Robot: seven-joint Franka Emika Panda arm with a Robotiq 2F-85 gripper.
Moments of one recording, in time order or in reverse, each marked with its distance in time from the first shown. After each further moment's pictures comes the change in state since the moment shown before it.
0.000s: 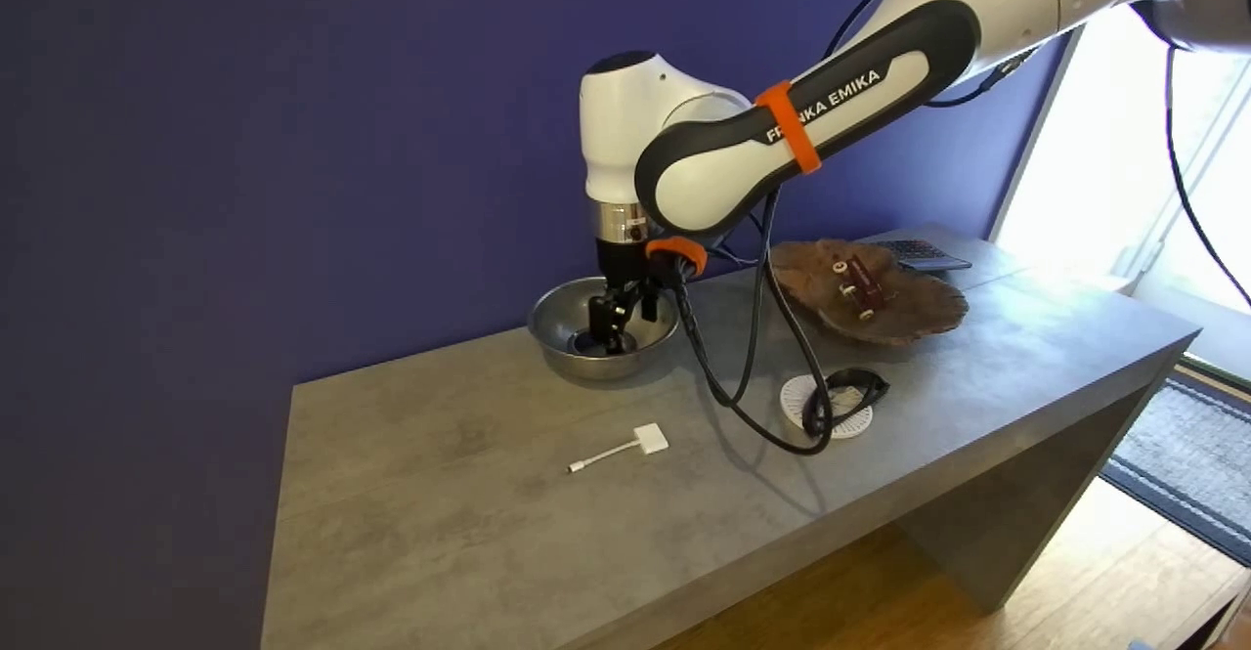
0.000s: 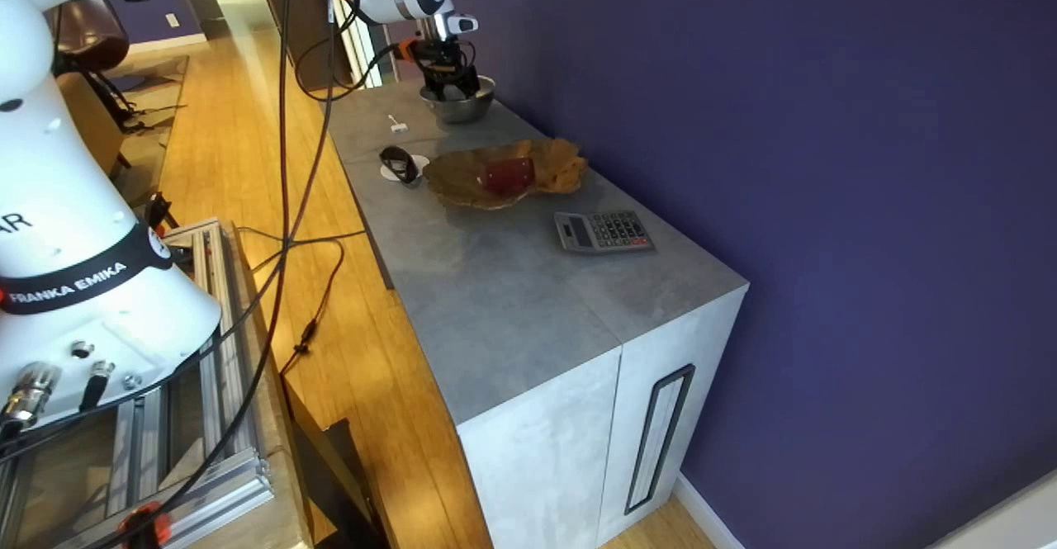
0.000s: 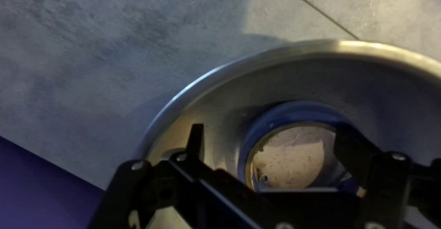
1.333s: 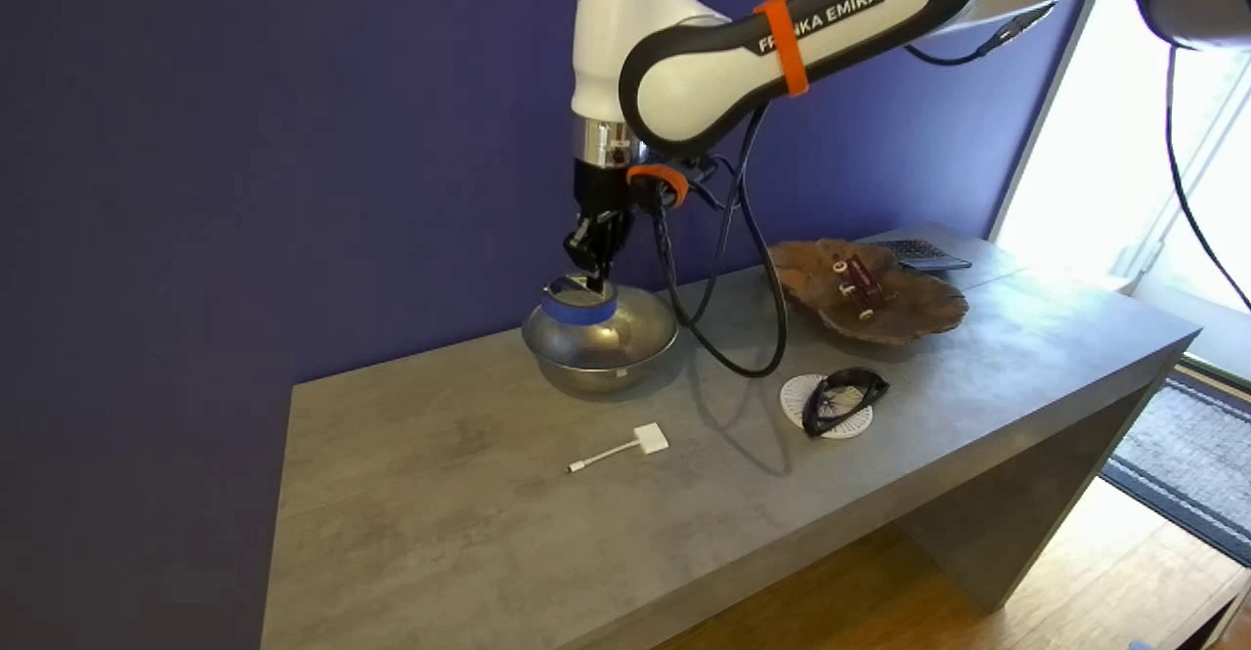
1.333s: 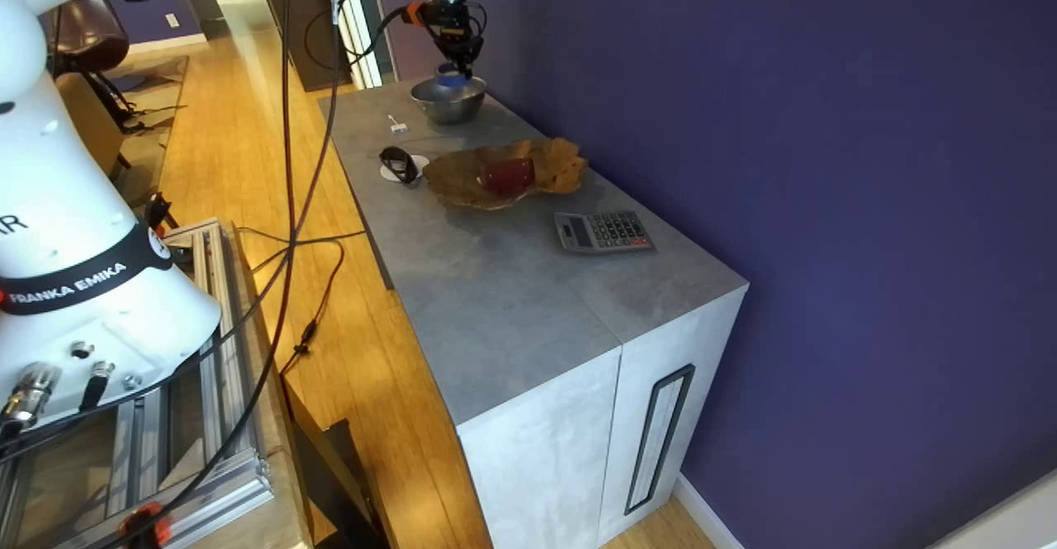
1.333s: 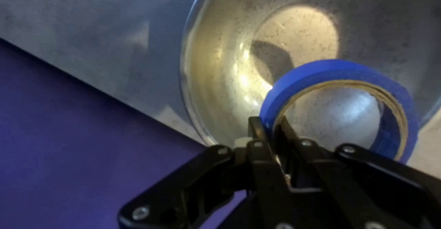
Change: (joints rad) arm -0.047 -0.015 0.059 0.137 0.017 -0.018 -0.084
